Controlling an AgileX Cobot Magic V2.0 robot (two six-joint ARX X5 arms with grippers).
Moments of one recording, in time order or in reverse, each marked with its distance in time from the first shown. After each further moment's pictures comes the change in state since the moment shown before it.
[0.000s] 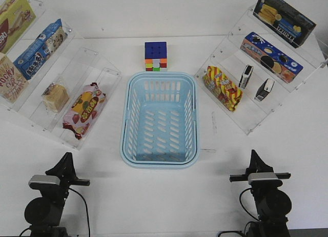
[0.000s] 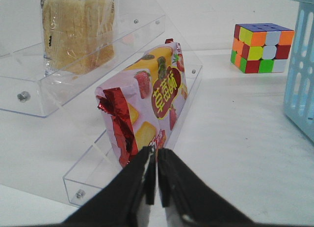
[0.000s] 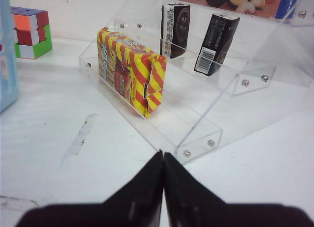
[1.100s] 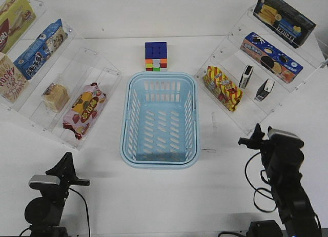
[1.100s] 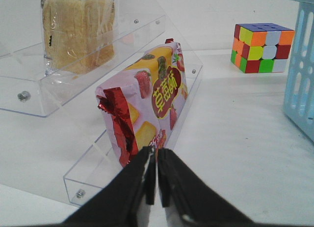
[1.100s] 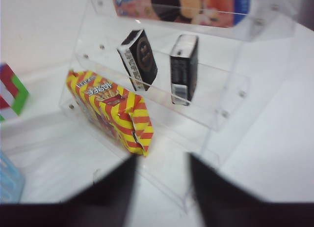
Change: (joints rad) left arm 0.000 0.000 0.000 0.000 0.000 0.000; right arm -0.011 0.717 0.619 -0.145 0.078 0.361
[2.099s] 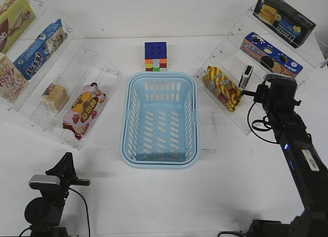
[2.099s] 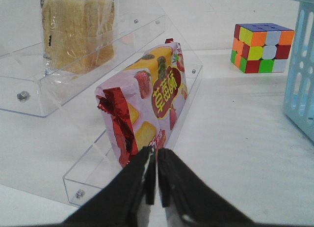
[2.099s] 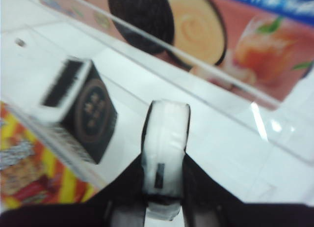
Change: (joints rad) left arm 0.000 0.000 0.000 0.000 0.000 0.000; right arm -0.134 0.702 0.498 0.028 -0.025 -0.122
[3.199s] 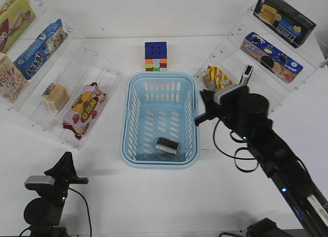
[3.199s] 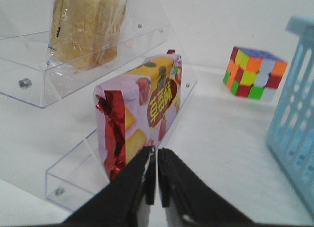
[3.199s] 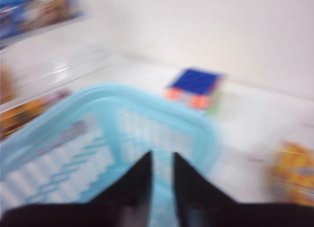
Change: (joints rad) left arm 0.000 0.000 0.000 0.038 0.000 -0.222; right arm 0.447 -0.302 0.012 -0.076 -0.243 -0.101
